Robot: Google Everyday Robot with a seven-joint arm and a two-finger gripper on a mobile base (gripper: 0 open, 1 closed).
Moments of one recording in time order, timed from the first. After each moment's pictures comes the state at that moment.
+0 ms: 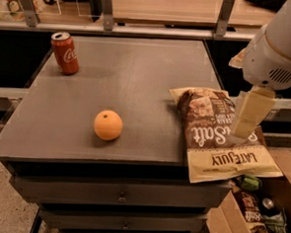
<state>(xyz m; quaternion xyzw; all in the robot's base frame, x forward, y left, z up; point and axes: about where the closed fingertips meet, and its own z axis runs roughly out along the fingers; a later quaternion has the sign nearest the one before) 0.471 -0.185 0.942 -0.64 0.75 -0.03 0.15</state>
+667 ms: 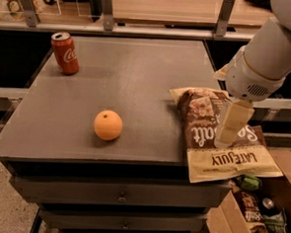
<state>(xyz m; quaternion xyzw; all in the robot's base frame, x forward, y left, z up) 0.492 -0.171 0.895 -0.66 0.74 0.00 0.15</state>
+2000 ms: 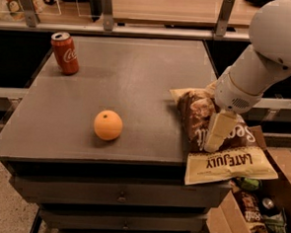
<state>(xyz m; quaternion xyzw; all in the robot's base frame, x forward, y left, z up) 0.519 -0.169 0.831 -0.65 0.74 0.04 0.14</state>
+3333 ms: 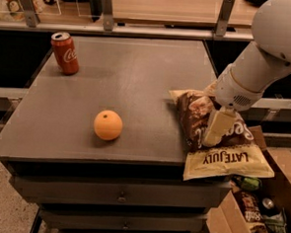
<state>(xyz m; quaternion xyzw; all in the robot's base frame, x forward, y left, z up) 0.519 -0.166 0.837 -0.65 0.74 0.05 0.15</state>
